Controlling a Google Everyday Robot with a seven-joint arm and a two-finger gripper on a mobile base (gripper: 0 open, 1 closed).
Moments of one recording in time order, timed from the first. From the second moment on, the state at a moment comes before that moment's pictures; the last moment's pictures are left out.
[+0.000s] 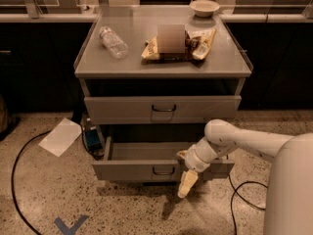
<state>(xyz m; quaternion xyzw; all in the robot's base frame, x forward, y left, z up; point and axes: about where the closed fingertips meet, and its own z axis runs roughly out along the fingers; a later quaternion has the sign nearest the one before) 0.539 -0.098 0.453 -0.64 0.71 0.24 0.15</state>
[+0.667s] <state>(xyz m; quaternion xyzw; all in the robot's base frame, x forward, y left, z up) 0.526 -0.103 0.431 -0.63 0.72 0.27 0.13</state>
